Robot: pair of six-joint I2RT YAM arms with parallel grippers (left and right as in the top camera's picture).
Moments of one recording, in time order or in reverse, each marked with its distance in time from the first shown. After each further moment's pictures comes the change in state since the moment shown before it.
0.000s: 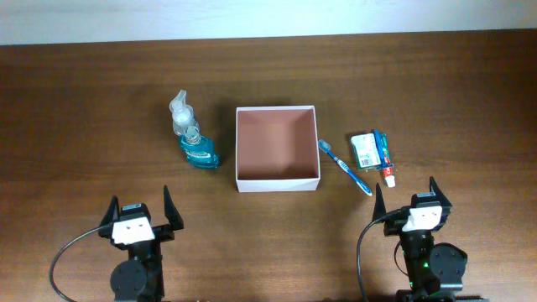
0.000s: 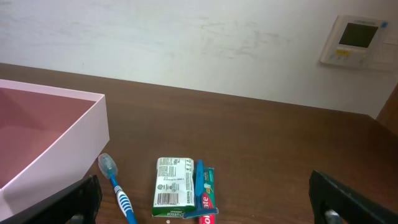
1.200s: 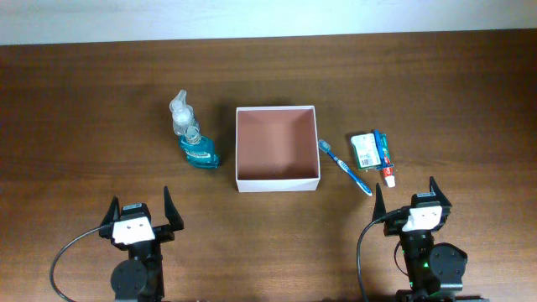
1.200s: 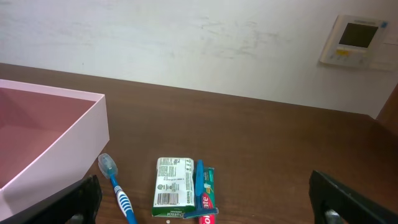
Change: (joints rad) left arm 0.000 0.000 0.002 -0.038 0.000 -0.001; right arm 0.000 0.000 0.000 0.000 0.000 -0.001
